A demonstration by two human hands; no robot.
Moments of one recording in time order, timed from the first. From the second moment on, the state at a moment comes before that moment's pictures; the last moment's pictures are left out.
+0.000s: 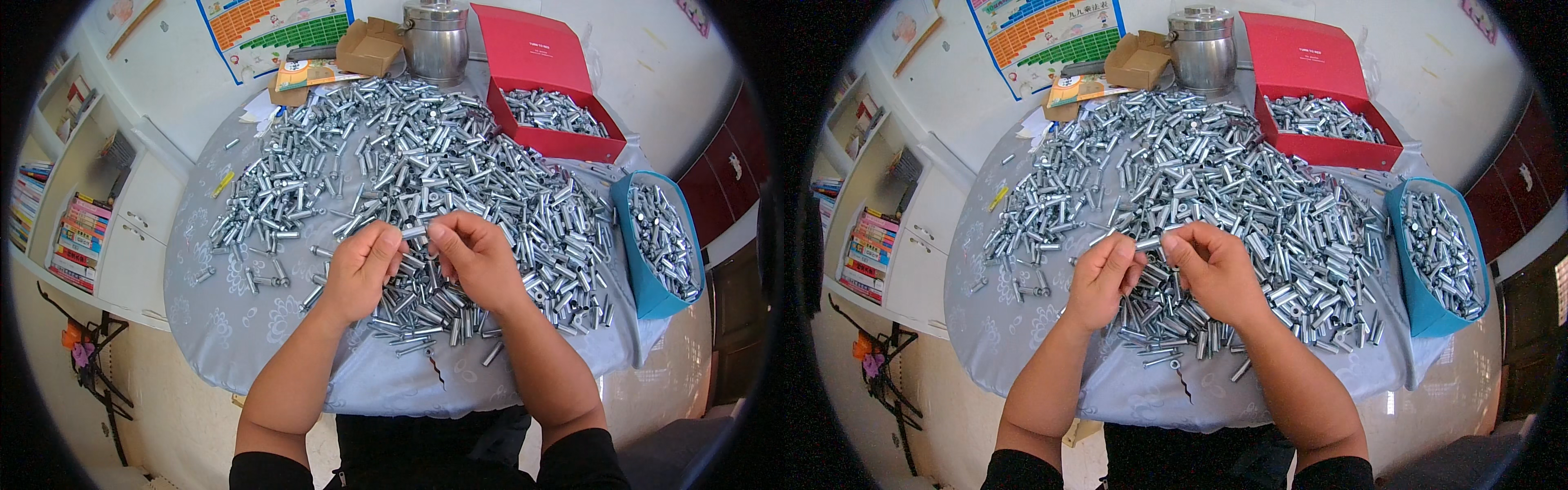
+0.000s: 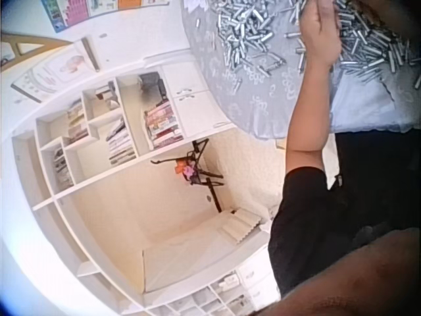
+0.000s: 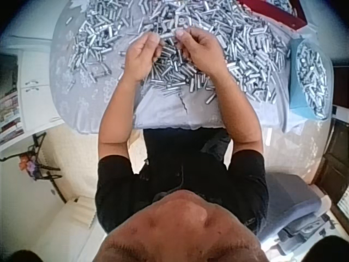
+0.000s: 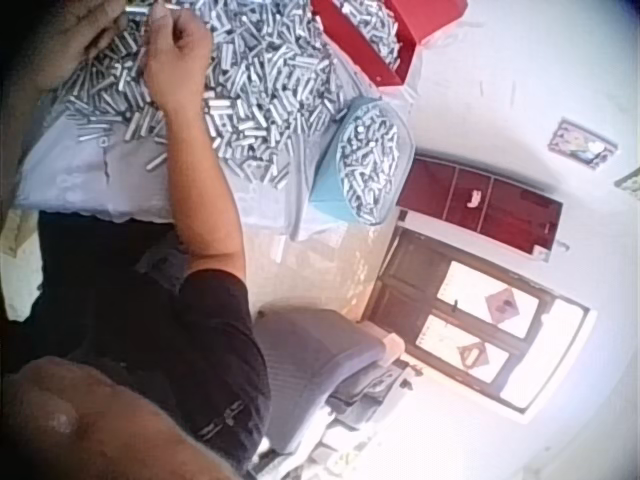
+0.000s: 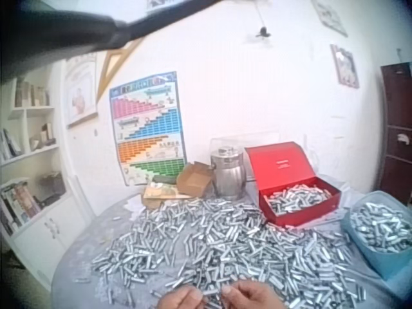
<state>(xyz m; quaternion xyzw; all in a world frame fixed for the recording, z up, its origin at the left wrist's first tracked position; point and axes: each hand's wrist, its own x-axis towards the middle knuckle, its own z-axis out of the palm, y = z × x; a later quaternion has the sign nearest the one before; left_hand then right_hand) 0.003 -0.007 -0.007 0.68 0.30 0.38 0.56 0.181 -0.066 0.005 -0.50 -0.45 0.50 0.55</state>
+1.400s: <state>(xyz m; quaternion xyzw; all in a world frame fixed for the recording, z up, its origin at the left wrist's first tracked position) 0.005 -0.006 -0.008 0.67 0.32 0.36 0.57 0.177 -0.066 0.007 -0.48 -0.43 0.48 0.60</state>
